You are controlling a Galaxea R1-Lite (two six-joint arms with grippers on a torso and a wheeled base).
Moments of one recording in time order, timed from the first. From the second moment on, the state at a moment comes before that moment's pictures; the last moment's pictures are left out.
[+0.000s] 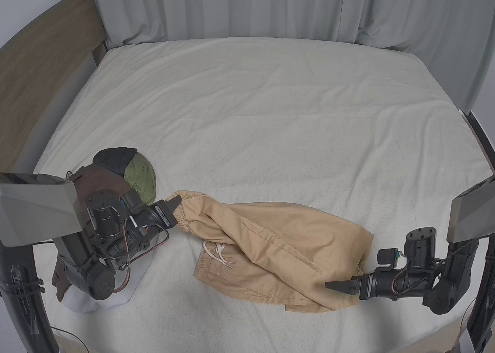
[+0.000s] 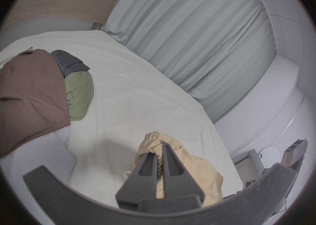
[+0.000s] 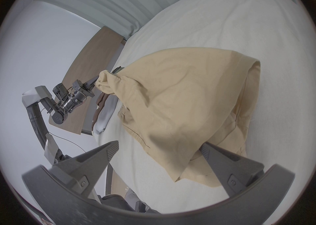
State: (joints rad) left arm -0.29 2.19 -0.49 -1.55 -0.14 -0.59; right arm 0.31 2.17 -0.14 -1.38 0.49 0.38
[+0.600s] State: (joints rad) left arm -0.29 2.19 -0.49 -1.55 -0.14 -0.59; right arm 0.32 2.24 -0.11 -1.51 0.49 0.38
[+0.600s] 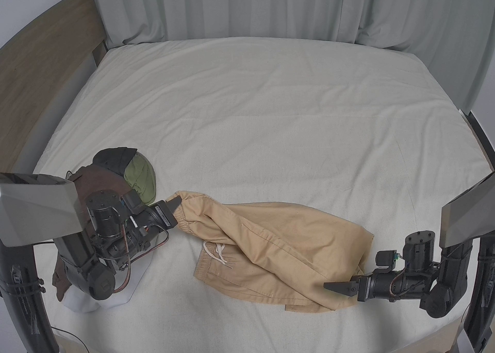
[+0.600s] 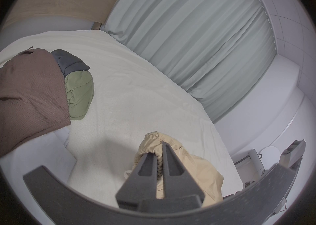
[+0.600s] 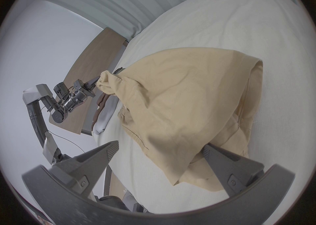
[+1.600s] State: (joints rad) left arm -0.29 2.19 -0.49 -1.55 -0.14 -0.59; right arm 0.32 2.20 -0.13 -1.54 0.49 0.38
